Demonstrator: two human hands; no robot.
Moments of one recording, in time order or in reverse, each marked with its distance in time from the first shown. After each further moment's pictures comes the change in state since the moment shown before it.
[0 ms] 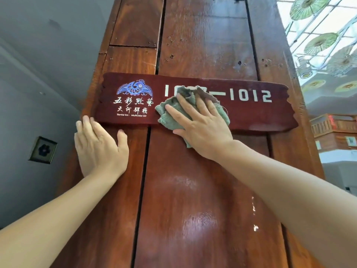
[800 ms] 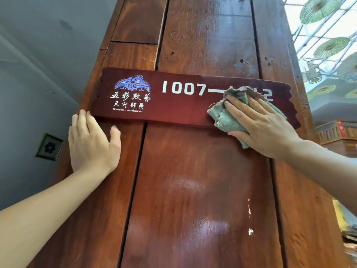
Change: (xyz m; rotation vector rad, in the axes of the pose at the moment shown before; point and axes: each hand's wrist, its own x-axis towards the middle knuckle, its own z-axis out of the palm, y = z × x) left_hand 0.000 -0.010 0.003 -0.009 0.039 0.010; right_hand -0.070 0.115 0.009 -0.083 -0.001 -0.027
